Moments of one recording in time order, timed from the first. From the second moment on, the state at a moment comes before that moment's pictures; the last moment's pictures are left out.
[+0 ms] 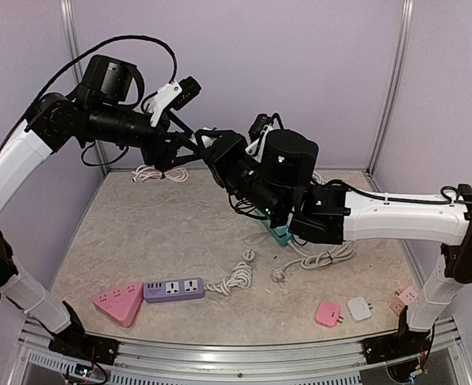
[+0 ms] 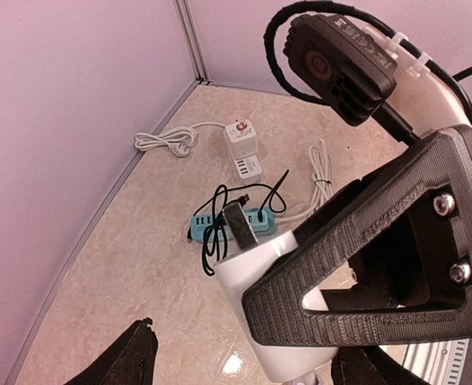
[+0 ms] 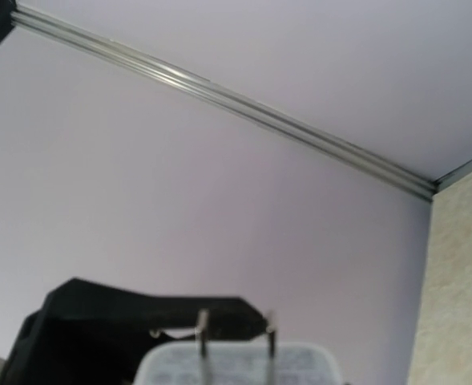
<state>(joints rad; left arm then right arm) -0.77 1.49 1.90 -0.93 0.25 0.32 1.23 1.68 1.46 0.37 0.50 1.08</state>
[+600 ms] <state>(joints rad) -0.78 1.52 1.91 -0.89 0.28 0.22 1.22 1.70 1.52 0.36 0.53 1.09</state>
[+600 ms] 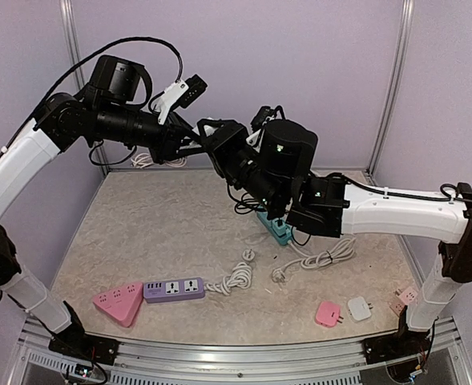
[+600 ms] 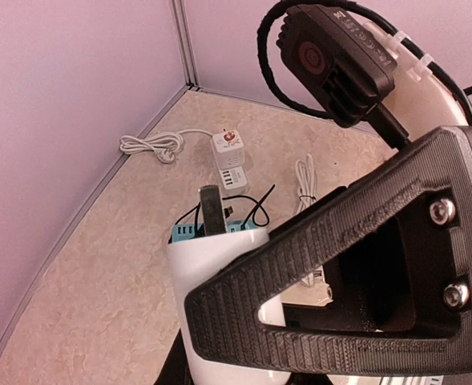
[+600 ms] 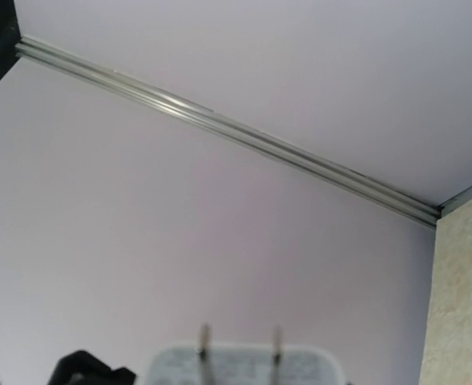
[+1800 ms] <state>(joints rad) -0.78 1.45 1.97 -1.21 0.71 0.48 1.14 1.42 1.20 0.44 -0.23 0.30</state>
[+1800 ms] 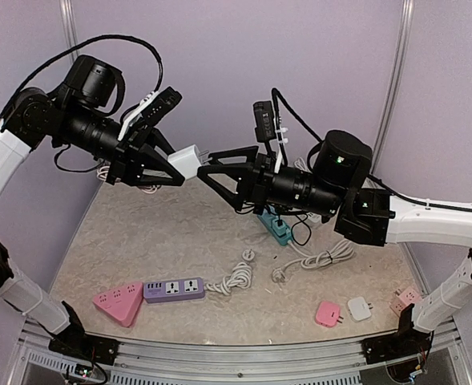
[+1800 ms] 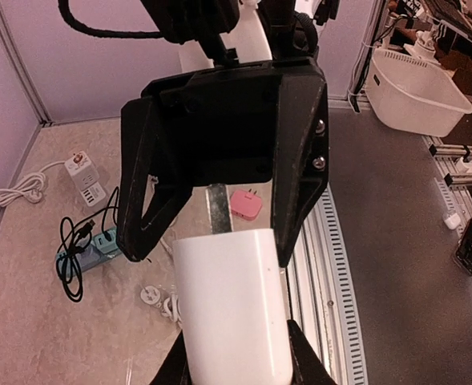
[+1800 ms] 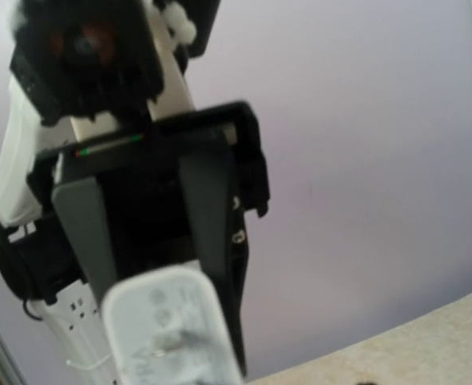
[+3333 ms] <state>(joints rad) -0.95 1.53 2.15 -1.24 -0.07 0.74 1.14 1.55 1.32 0.36 0.07 0.94</state>
